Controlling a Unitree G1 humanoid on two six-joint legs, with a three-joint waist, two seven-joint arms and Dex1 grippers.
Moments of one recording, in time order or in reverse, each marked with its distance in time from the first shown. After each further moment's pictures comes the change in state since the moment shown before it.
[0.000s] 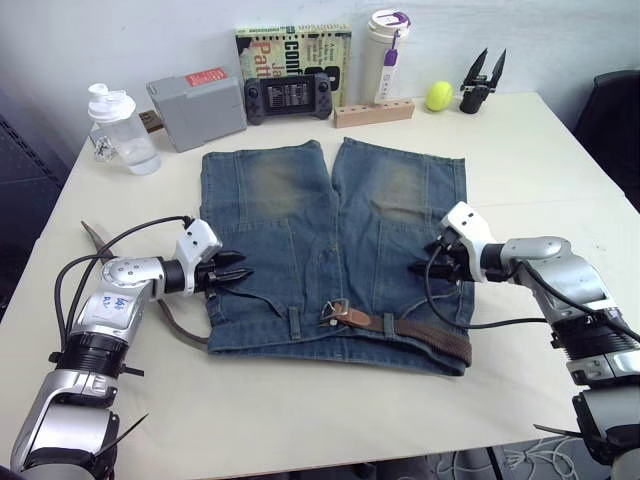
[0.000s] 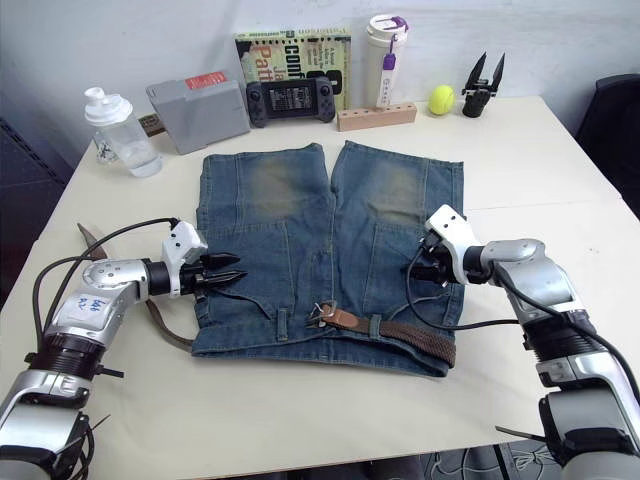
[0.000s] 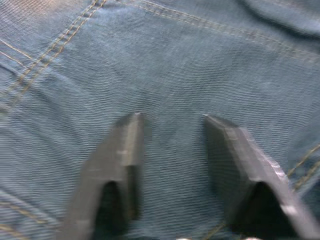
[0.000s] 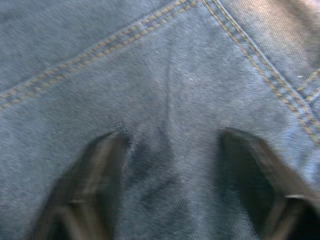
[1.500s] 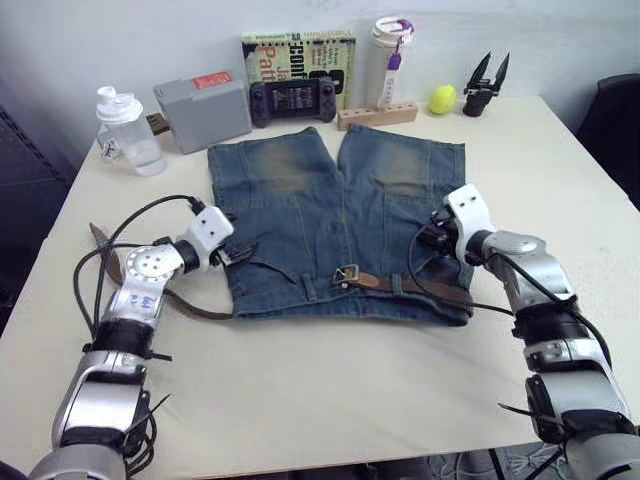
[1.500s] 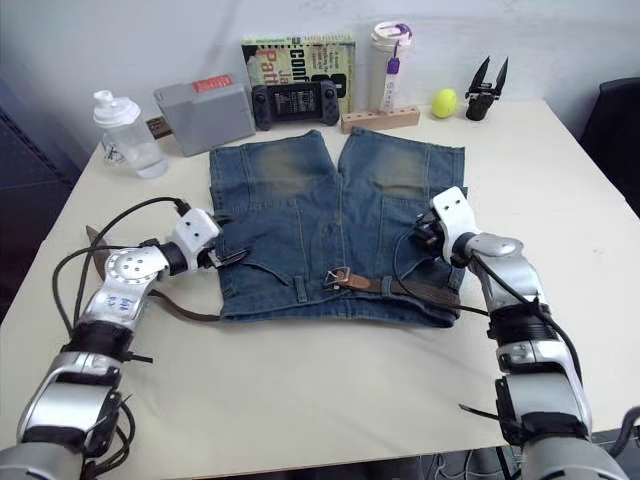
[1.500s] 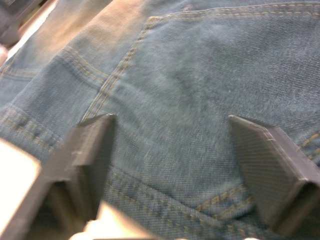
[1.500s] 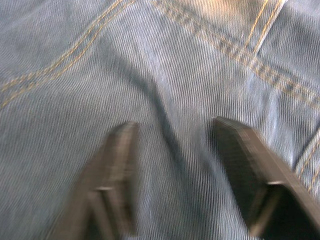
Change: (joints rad) left arm -0.008 -0.111 0.157 -0.021 0.190 -0.213 0.273; right arm -0.016 0.200 -0.225 0.048 -0.076 -0.042 -0.292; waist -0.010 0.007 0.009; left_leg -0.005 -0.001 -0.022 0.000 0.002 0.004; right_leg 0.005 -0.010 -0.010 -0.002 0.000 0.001
